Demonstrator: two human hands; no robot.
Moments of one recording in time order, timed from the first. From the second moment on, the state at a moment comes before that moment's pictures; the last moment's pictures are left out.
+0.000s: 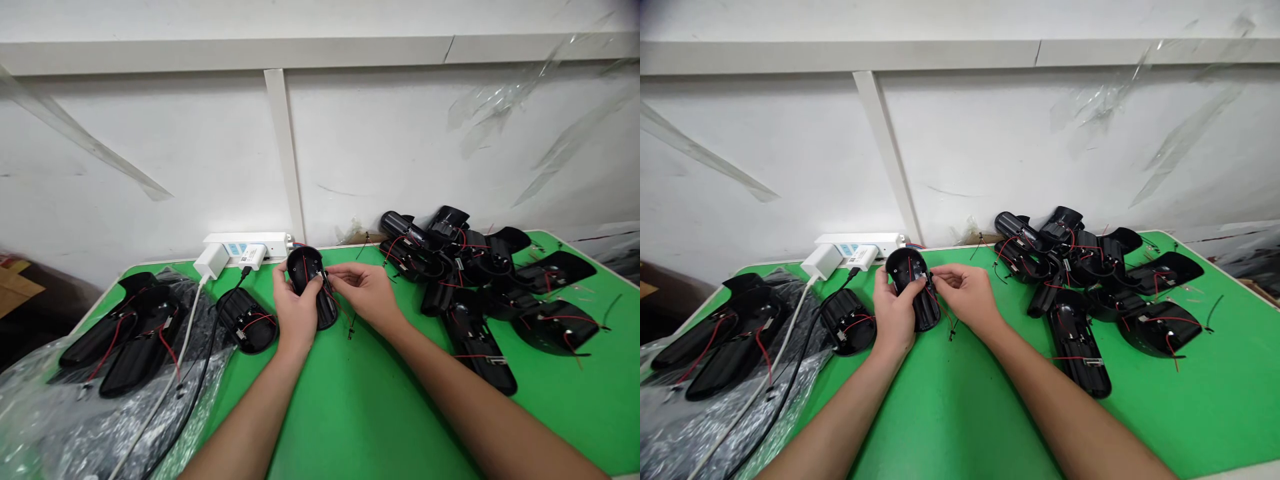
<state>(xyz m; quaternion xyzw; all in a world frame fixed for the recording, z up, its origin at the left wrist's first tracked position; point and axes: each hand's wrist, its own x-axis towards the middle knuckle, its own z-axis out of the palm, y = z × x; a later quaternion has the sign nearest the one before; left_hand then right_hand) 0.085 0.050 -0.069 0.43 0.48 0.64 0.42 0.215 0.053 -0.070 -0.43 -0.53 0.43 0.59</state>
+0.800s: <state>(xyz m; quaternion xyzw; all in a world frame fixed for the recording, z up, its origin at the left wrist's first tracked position) 0.084 0.050 -0.068 0.43 0.39 0.63 0.51 0.216 0.043 -0.064 -0.42 -0.65 0.33 0.55</state>
